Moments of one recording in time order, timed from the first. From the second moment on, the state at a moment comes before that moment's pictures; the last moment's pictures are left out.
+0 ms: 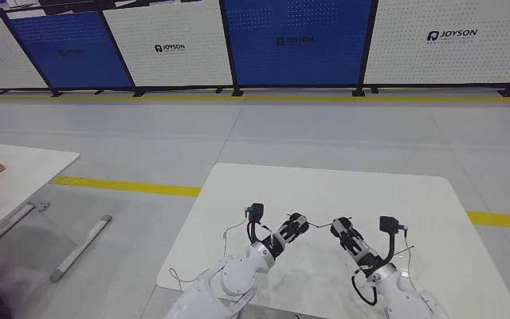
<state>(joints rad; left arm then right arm) 1.38 -1.21 -0.96 -1.65 -0.06 0.00 -0.03 -1.44 -1.17 1.13 -1.63 -0.29 -0.21 0.18</state>
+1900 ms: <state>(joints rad) 1.38 -1.21 -0.96 -1.65 -0.06 0.00 -0.03 -1.45 -1.20 1.15 -1.63 -0.32 -0.21 0.19</state>
